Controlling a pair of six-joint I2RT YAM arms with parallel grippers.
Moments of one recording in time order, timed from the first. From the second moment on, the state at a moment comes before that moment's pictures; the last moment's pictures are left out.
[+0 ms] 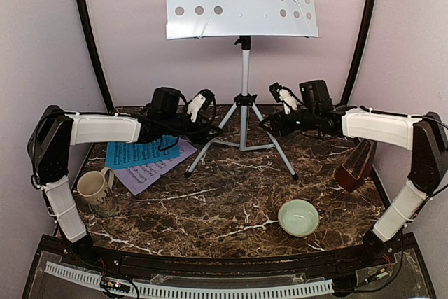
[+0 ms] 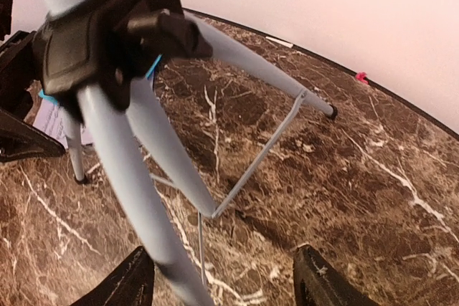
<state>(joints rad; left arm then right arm) -0.61 1.80 1.20 0.10 0.38 0.09 0.52 1.58 1.12 -0.10 -0.27 -0.01</state>
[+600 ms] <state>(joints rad) -0.64 1.80 1.18 0.06 0.43 0.15 0.59 1.61 1.14 -0.17 -0.32 -0.10</state>
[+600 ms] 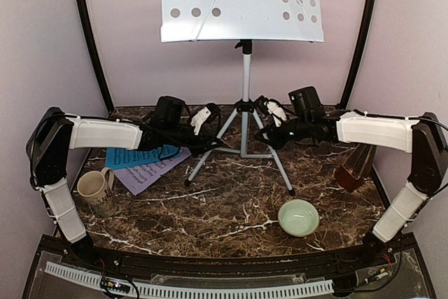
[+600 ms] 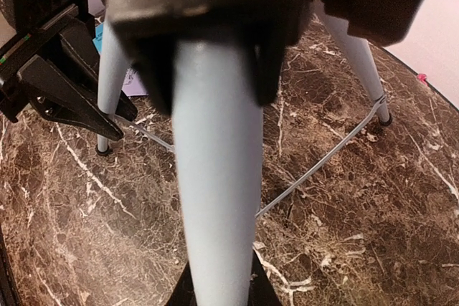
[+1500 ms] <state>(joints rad) -0.54 2.21 1.82 -0.21 0.46 0.36 0.70 1.76 1.27 -0.10 0.16 0.26</state>
